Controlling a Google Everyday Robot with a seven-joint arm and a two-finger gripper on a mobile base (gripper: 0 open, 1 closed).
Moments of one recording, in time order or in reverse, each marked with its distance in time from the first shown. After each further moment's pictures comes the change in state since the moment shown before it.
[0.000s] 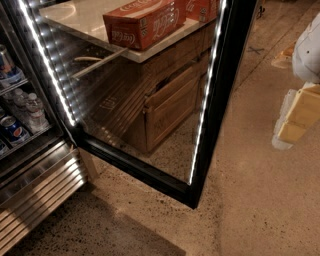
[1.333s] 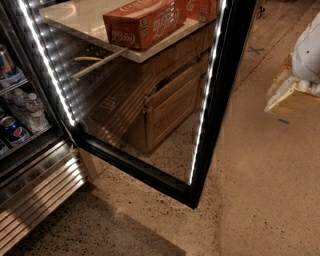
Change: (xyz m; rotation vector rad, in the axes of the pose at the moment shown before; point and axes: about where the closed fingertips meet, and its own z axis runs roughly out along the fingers) arm 0.000 0.000 0.000 0.000 0.000 0.000
